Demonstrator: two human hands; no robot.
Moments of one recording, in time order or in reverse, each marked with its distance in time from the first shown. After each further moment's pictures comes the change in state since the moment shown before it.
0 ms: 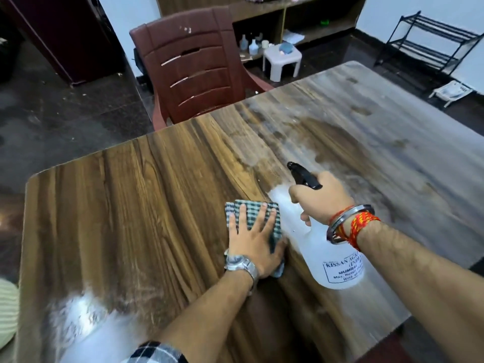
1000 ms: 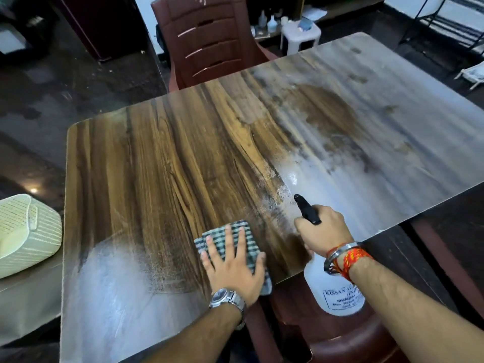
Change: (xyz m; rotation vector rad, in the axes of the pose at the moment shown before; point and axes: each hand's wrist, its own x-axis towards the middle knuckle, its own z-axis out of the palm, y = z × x) left_hand -0.200 0.066 0.064 -0.107 0.087 -0.479; right_hand -0.153 0.110 -0.006 -0.098 -0.091 0.102
